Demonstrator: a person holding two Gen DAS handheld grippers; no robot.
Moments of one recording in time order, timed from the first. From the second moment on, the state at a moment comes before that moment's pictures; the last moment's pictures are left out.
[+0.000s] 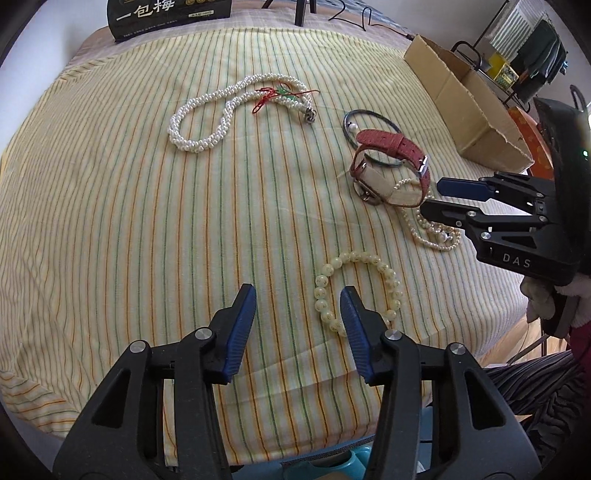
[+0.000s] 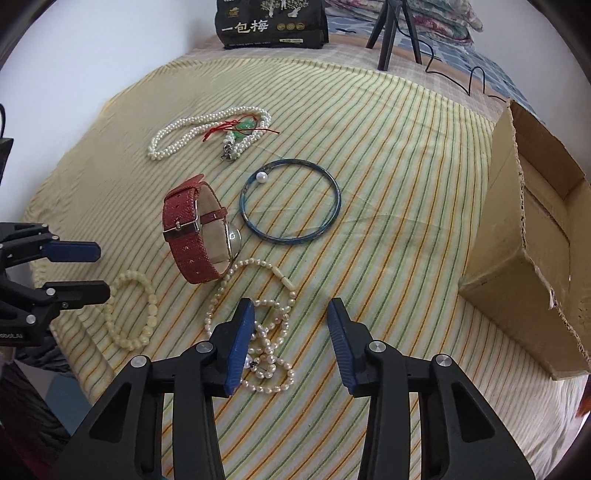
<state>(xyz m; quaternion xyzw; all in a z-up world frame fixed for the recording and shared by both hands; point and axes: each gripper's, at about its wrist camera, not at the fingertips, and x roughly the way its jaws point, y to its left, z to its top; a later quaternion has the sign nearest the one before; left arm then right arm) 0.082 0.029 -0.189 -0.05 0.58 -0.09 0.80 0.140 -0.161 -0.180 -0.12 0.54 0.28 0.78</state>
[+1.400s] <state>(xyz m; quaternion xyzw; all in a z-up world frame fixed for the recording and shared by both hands) 0.086 0.015 -0.165 -0.05 0.54 -0.10 0.83 0.136 -0.174 -0.141 -0.06 0.49 0.31 0.81</state>
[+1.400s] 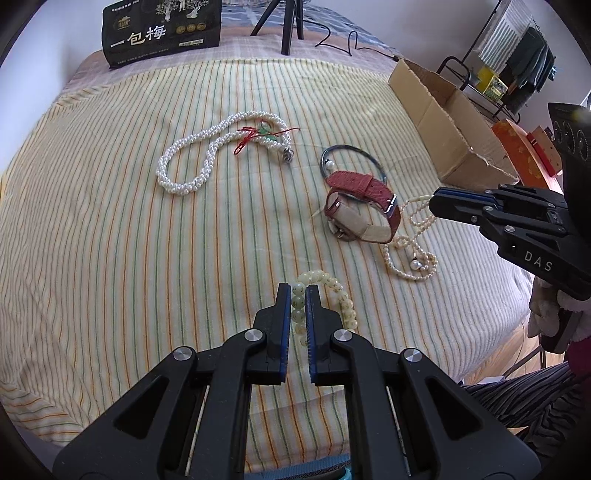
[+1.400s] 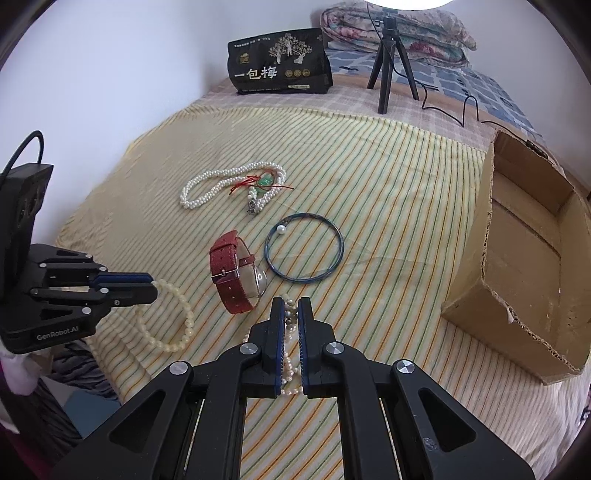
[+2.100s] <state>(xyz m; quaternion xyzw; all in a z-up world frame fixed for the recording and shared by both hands) 0.082 0.011 -0.116 -0.08 0.49 -0.12 0.86 0.116 -0.193 -0.082 -0.03 0.42 0.31 0.85</state>
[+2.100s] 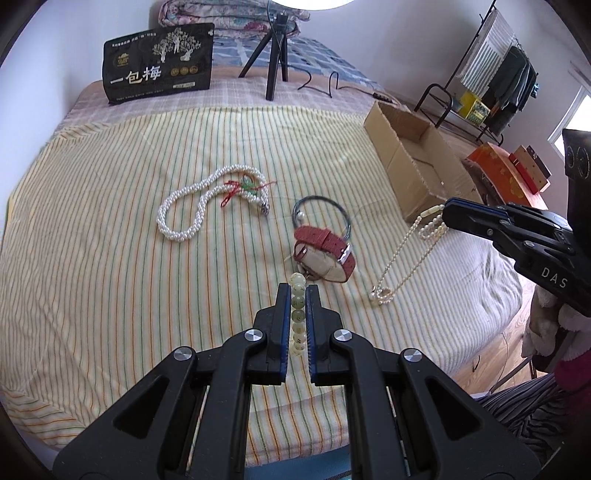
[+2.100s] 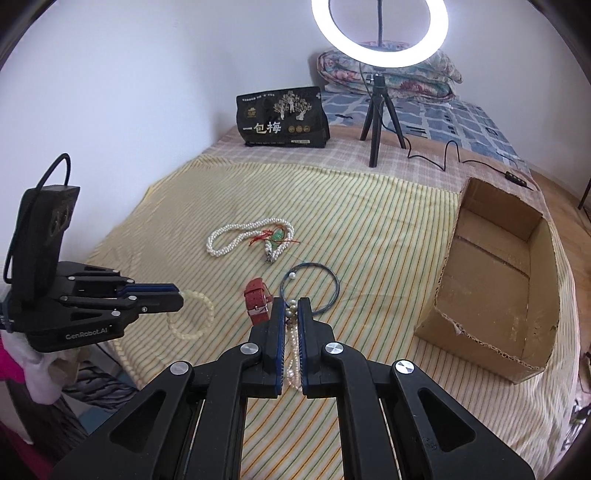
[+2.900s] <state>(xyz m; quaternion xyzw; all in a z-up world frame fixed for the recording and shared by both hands) 0.099 -0.020 -0.044 -0.10 0.41 -0.15 0.90 0.120 -0.246 -0.021 0.03 0.35 0.27 0.90</state>
